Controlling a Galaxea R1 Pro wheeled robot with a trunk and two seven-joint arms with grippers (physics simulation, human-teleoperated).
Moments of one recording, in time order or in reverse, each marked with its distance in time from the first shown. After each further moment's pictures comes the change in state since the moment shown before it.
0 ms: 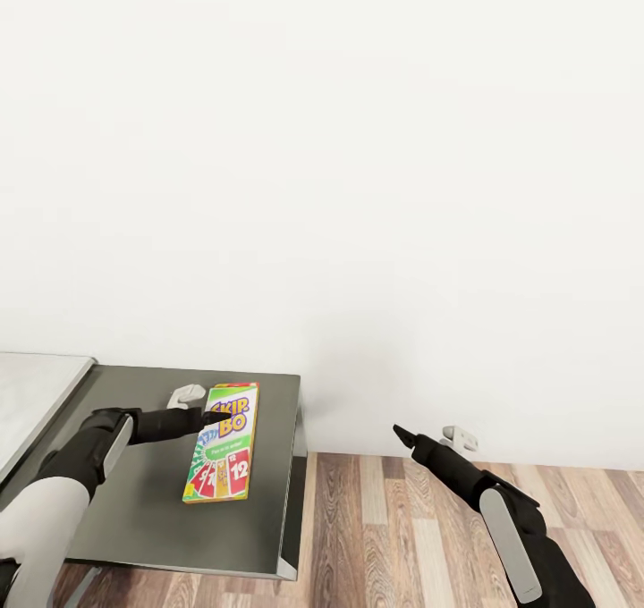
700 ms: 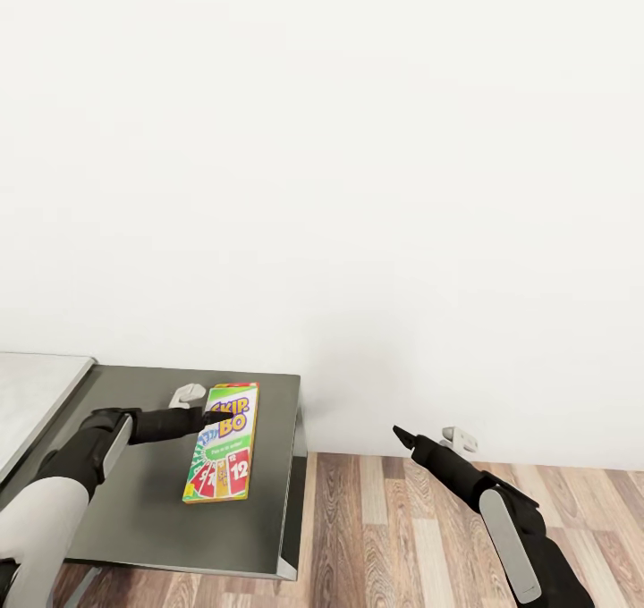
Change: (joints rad) left arm 0.000 0.002 -0.001 0.000 -0.001 0.000 -0.084; right arm -0.001 0.000 0.000 0.008 0.000 0.000 0.000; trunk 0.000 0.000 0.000
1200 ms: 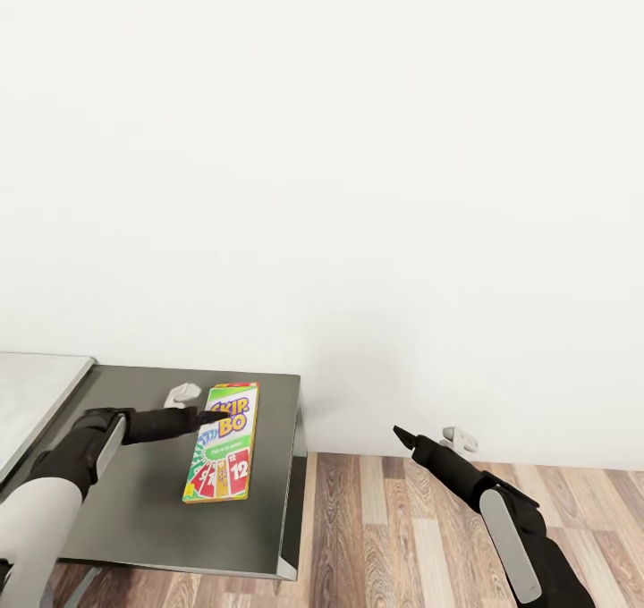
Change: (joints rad) left arm 0.000 0.019 0.004 0.000 -0.001 0.009 -0.011; right arm 0.000 -0.001 -0.001 0.001 0.001 0.000 0.000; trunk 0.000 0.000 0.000
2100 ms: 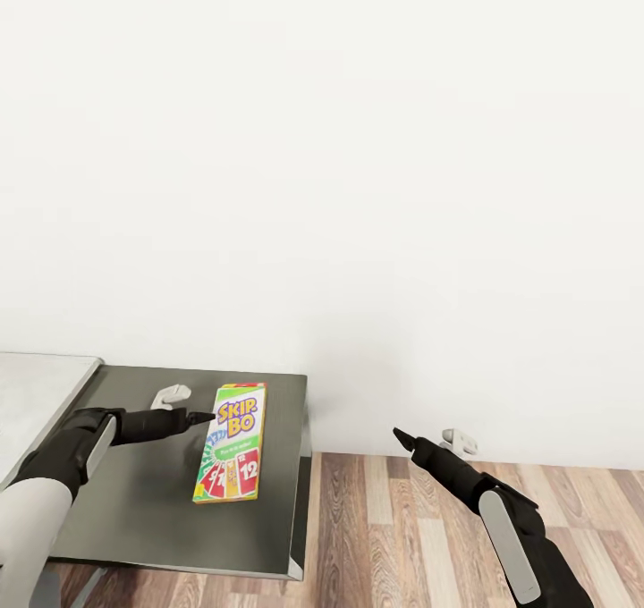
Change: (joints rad) left arm 0.000 0.029 0.005 0.000 0.000 0.016 0.124; right arm 0.000 0.001 0.000 0.013 0.001 0.000 -0.003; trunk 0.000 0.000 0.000
